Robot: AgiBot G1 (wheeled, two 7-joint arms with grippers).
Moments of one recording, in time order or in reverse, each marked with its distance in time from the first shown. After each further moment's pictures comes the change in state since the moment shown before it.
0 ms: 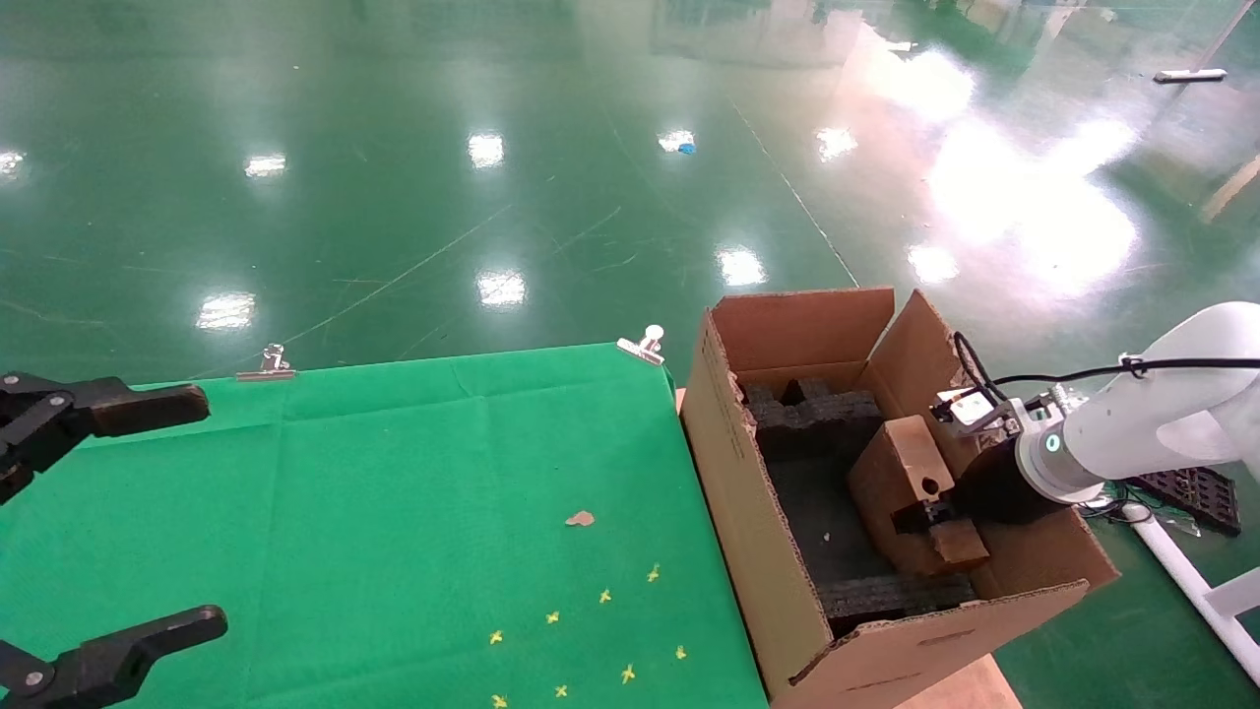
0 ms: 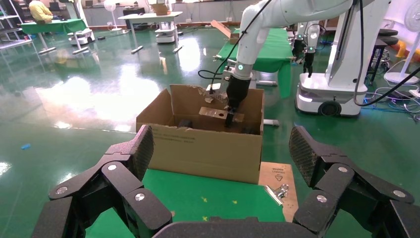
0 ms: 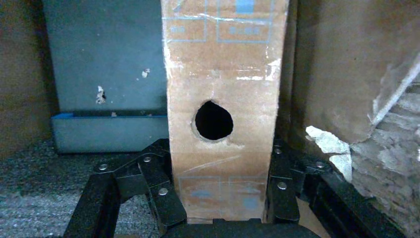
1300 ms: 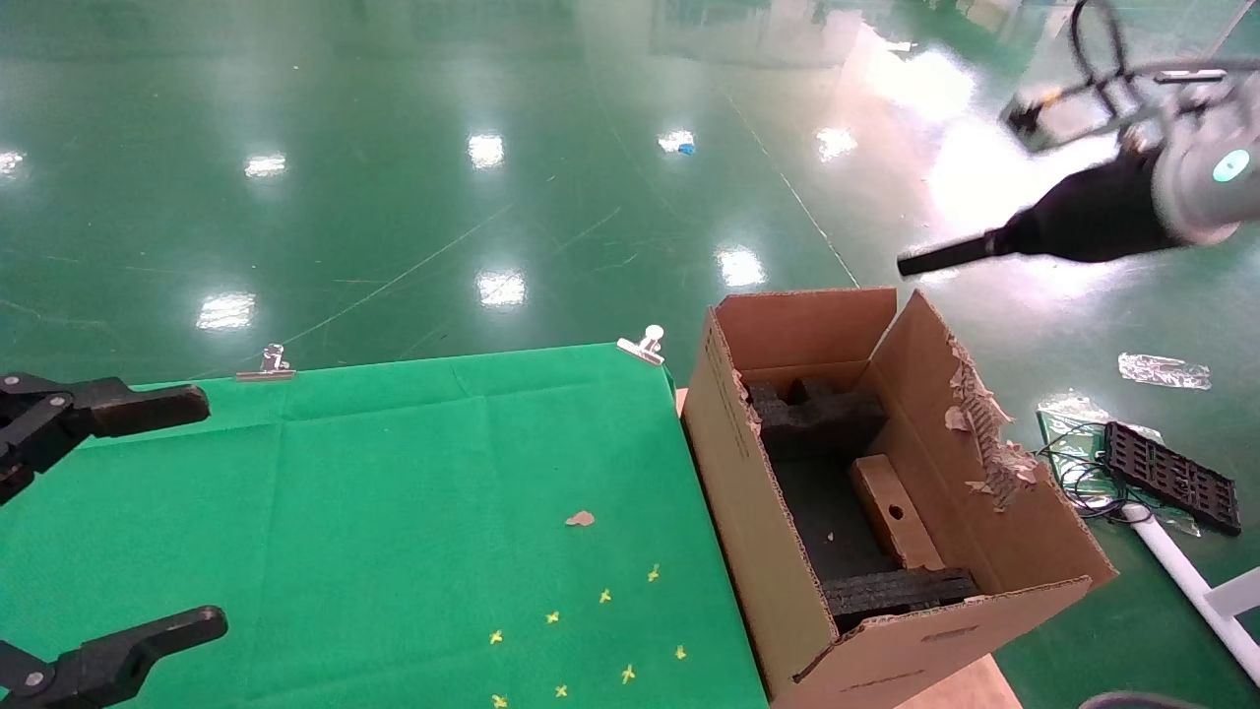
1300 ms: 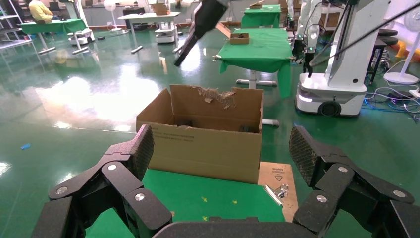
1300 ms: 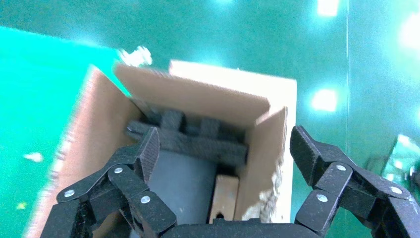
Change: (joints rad) left arm 0.000 -0.001 0.002 0.000 -0.001 -0.001 0.001; right arm 0.464 0.143 0.065 0.204 0.005 -0.094 -0.186
